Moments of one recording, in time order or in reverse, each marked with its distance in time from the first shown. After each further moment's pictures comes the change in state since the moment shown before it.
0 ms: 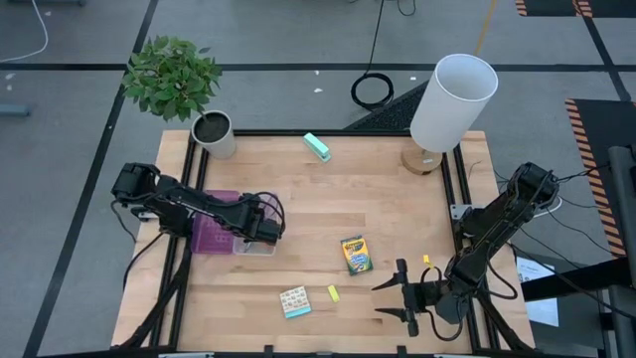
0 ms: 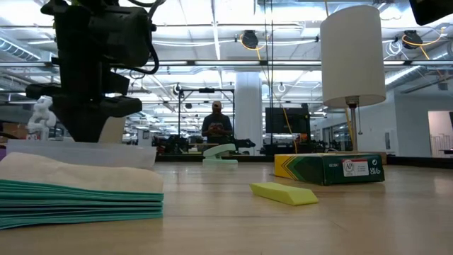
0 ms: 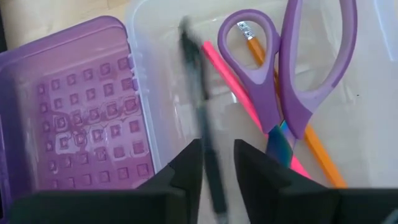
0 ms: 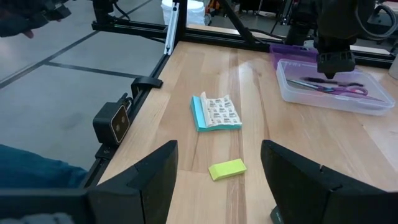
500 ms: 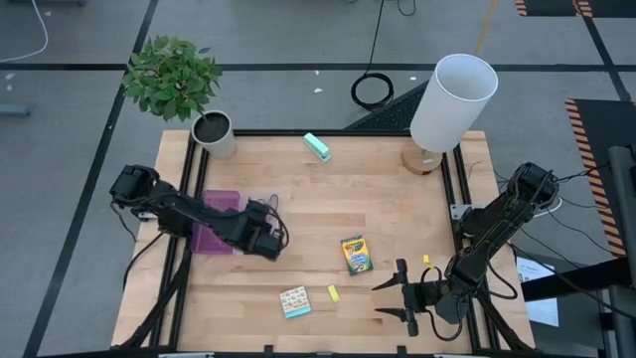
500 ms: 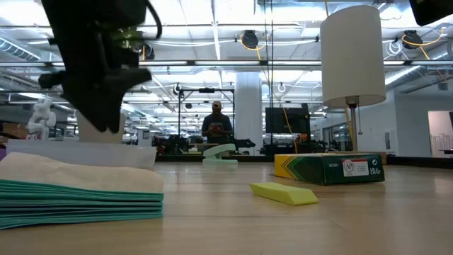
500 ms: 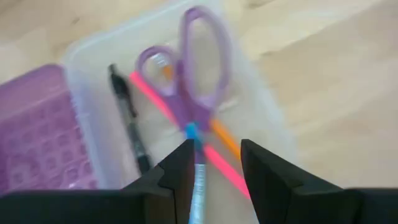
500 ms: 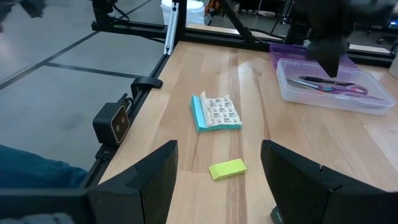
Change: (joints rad) left arm -0.144 0.000 0.091 0.046 -0.140 0.055; right arm 0.000 0.000 0.000 -0.001 0.000 0.008
